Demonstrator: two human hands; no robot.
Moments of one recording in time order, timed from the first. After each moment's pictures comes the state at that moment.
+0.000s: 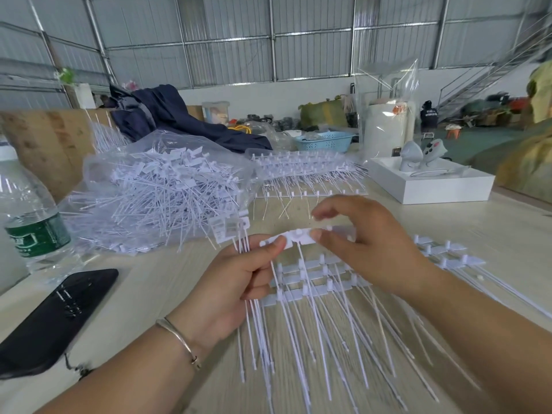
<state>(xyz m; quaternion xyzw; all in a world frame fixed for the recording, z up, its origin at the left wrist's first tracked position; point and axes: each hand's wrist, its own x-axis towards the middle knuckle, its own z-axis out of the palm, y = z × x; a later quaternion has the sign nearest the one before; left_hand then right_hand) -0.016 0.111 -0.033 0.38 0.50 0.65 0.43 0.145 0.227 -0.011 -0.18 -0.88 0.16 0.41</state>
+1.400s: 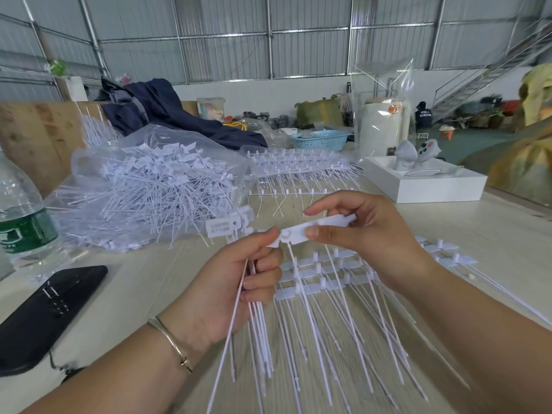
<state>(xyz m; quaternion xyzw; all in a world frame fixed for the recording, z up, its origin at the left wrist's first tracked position) -0.014 0.114 -0.031 0.33 0.37 0.63 0.60 0.145 0.230 -0.012 -0.11 -0.76 0.49 0.42</state>
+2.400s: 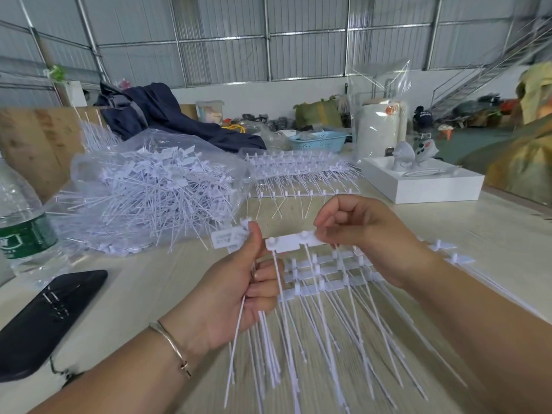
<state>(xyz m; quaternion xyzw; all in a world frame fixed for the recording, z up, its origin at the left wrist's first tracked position) -0.012 0.117 -0.037 0.28 0.41 0.64 0.59 0.150 0.245 -0.013 -0.12 -0.76 0.53 0.36</state>
